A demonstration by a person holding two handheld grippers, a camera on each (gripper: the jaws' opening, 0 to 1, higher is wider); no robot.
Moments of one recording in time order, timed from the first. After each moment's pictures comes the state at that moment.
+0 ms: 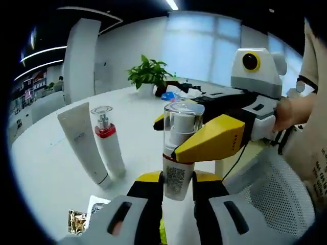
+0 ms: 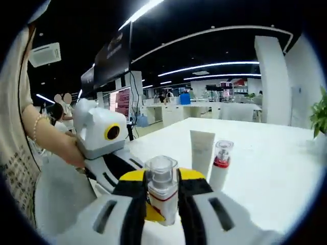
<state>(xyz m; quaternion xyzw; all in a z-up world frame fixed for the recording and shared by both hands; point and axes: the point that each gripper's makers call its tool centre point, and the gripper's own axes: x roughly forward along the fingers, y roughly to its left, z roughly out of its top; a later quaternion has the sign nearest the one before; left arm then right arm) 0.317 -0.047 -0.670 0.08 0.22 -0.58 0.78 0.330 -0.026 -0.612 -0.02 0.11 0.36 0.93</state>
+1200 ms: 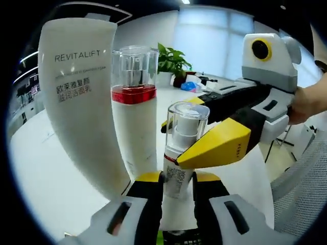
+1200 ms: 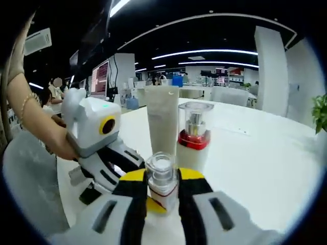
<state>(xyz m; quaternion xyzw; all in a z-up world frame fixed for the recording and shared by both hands) 0.411 -0.071 -0.740 0.07 0.23 -0.55 0.80 0.412 -0.052 -0.685 -0.06 0.17 0.33 0.93</state>
